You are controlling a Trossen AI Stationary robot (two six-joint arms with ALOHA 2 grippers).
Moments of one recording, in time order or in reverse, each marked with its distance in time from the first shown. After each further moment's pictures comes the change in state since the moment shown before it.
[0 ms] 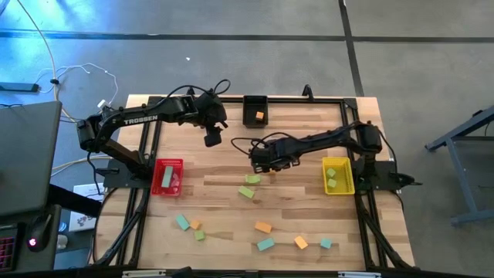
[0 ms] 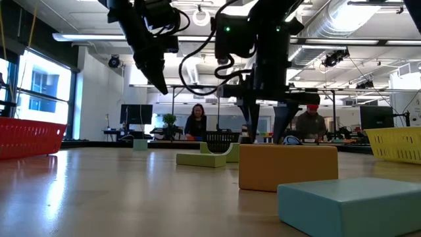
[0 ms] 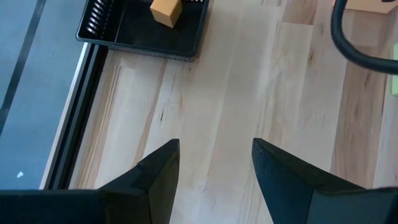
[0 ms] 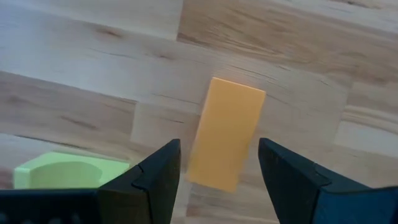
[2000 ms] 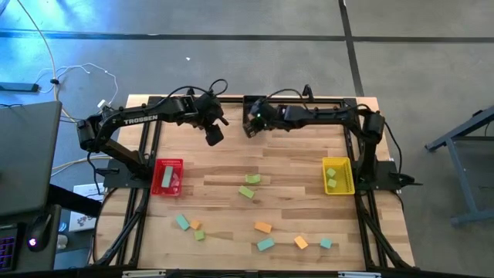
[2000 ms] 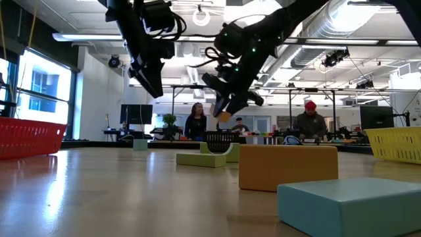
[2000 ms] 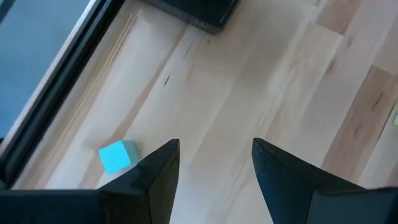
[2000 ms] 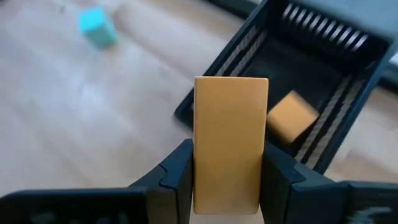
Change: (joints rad) left arm 0.000 0.000 0.000 -0.072 -0.046 -0.298; right arm -0.355 -0.038 0.000 0.545 0.084 -0.818
